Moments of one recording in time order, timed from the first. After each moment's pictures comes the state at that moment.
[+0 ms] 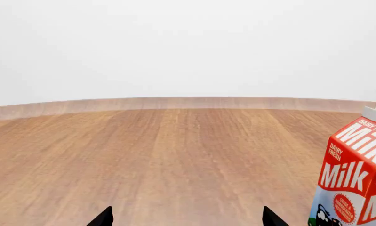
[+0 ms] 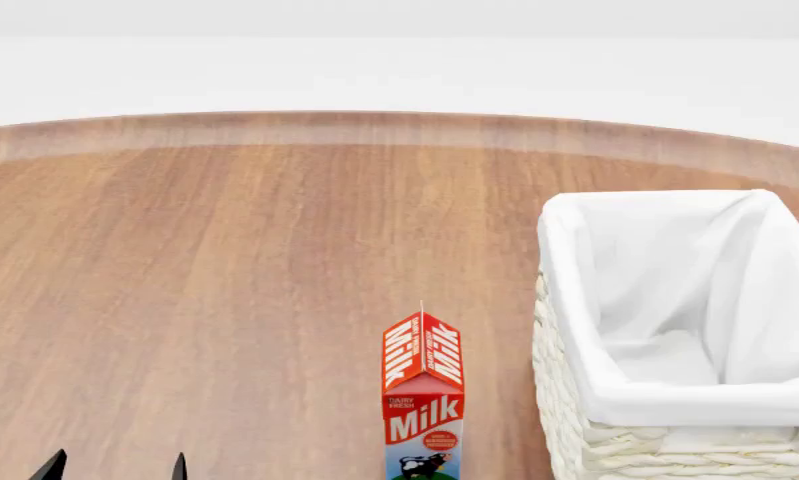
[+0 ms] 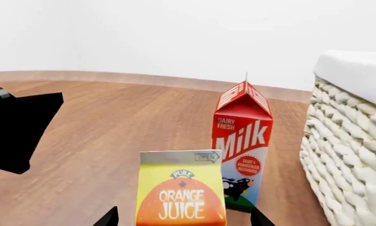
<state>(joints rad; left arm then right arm) -0.03 -0.21 0.25 -0.01 -0.21 0.04 -0.25 -0.16 0.18 -0.46 -0.01 0.06 -0.17 0.19</state>
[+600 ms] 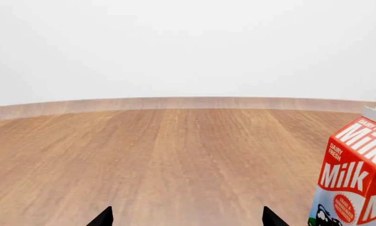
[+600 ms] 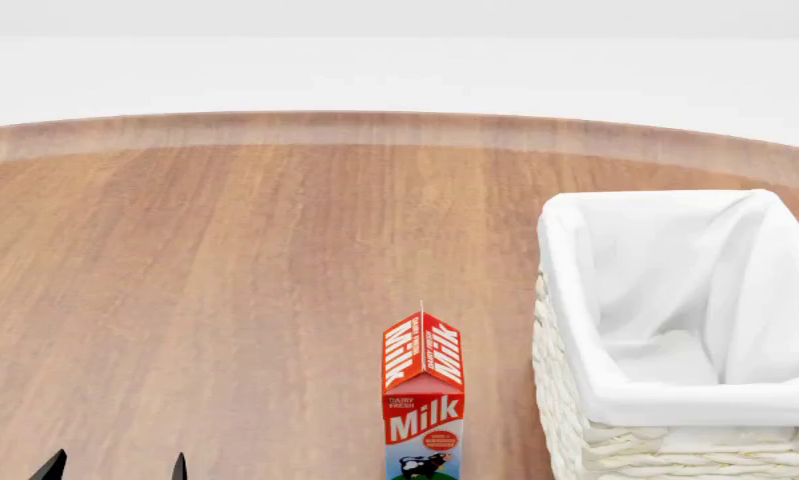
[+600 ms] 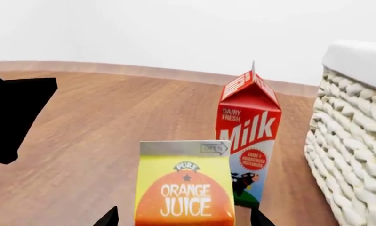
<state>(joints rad) -0.03 -0.22 0.27 -0.01 -0.22 0.04 -0.26 -0.10 0.17 -0.49 0.07 0.07 -0.18 0.21</state>
